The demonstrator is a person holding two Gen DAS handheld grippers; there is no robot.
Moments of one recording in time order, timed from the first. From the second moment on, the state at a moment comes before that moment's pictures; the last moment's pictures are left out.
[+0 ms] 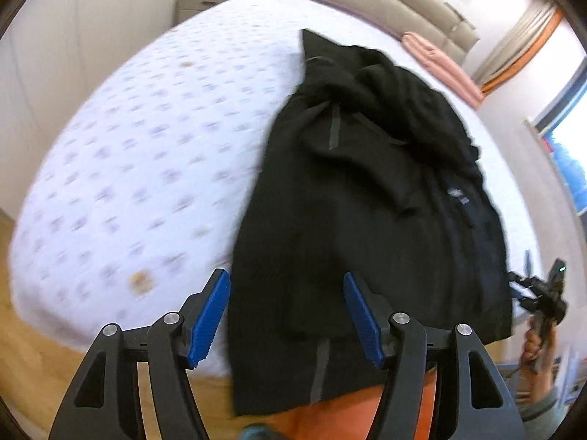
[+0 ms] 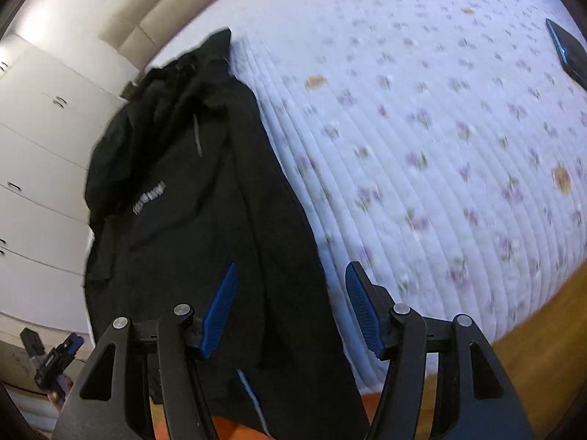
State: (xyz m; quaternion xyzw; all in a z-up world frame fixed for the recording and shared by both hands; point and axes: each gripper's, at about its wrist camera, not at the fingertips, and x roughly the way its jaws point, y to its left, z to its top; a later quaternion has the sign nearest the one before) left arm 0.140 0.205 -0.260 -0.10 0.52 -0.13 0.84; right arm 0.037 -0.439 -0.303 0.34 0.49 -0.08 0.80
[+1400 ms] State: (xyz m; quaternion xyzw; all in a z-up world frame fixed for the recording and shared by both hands) left arm 0.109 0.198 -0.251 -0.16 0.51 -0.20 0.82; right arm -0.008 -0.386 -0.269 0.26 0.53 -0.01 0.81
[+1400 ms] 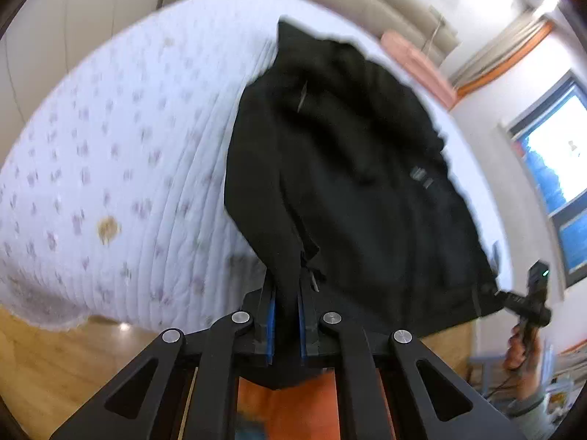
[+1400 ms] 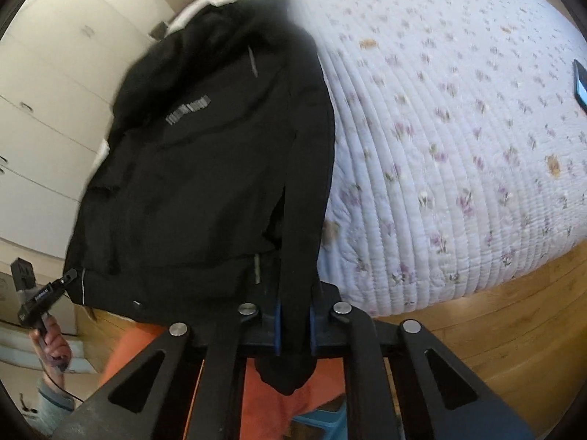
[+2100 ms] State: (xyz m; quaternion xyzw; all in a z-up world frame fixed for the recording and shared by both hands) left arm 0.273 0.148 -0.217 -0.17 0.51 -0.22 0.81; right arm 0.117 -0.441 -0.249 0.35 0.57 0.00 0.74
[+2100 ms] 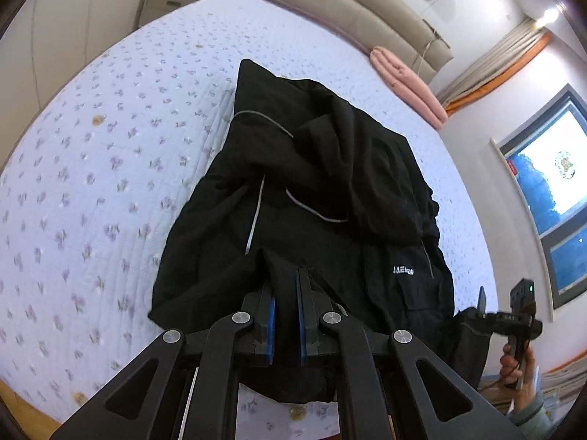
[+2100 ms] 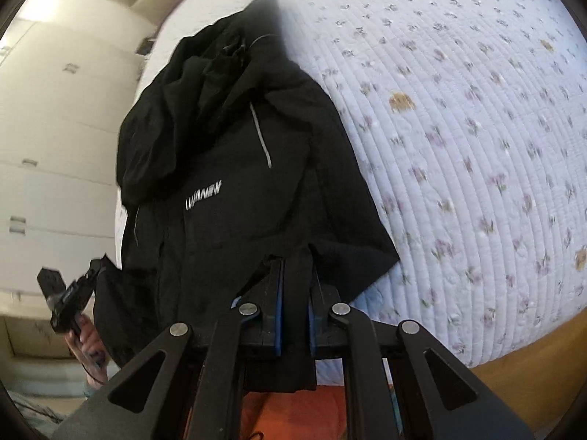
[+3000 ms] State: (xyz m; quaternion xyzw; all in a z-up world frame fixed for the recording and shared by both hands) left arm 0.591 0.121 -0.261 -0.22 0.55 -0.14 0.79; right arm 0.459 -0.515 -0.242 0.35 0.58 -0.09 0.73
